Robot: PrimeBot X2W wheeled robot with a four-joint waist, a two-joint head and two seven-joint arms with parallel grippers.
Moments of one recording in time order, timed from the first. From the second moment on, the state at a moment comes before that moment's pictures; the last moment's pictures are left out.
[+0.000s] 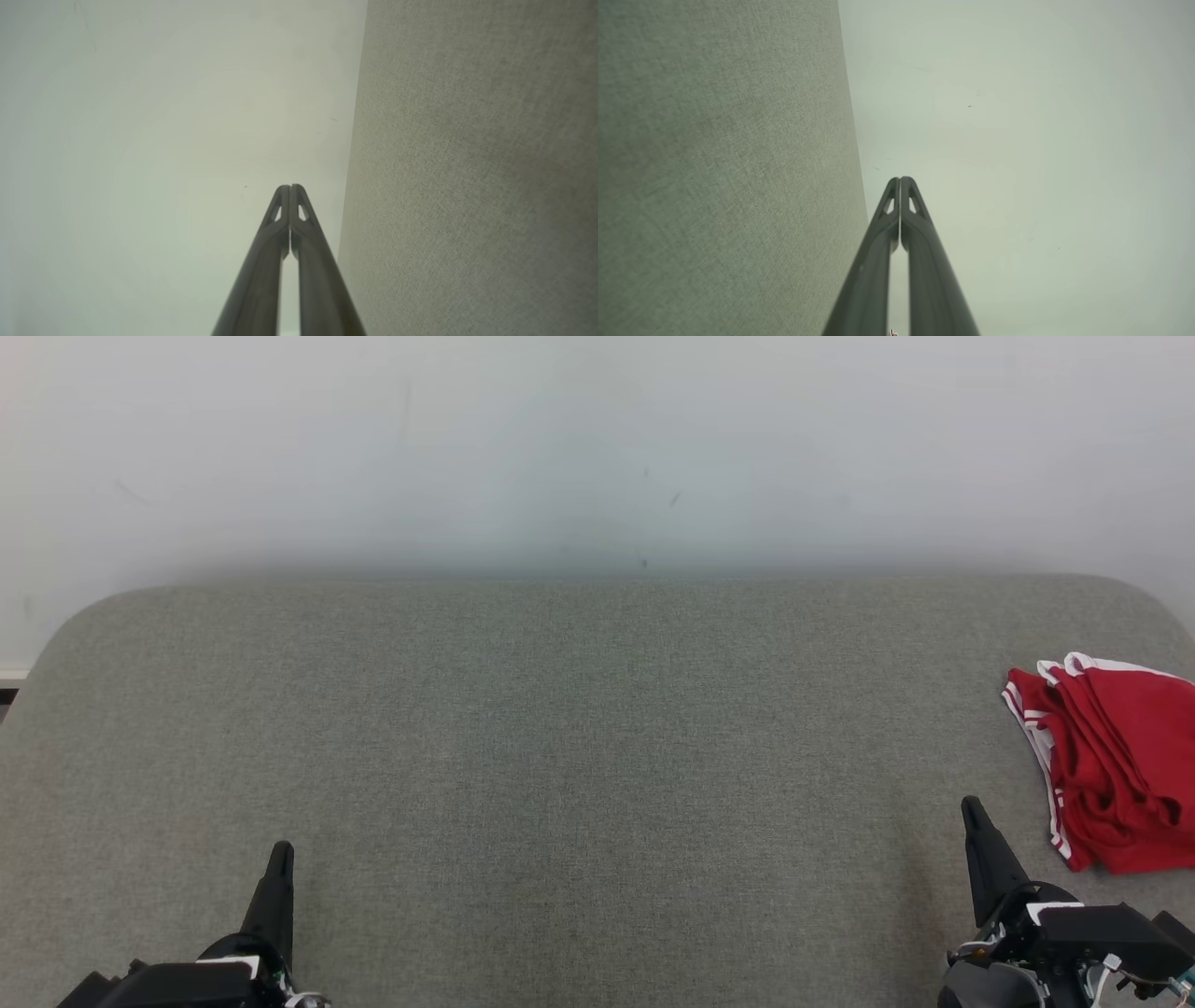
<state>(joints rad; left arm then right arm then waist) -0.12 0.05 0.09 0.27 -1.61 -0.13 0.10 -0.12 -0.05 -0.14 0.25 1.61 0.13 0.13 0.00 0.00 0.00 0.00</state>
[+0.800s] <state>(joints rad) -0.12 0.05 0.09 0.27 -1.61 -0.13 0.10 -0.12 -0.05 -0.14 0.25 1.61 0.13 0.13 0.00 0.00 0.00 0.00</state>
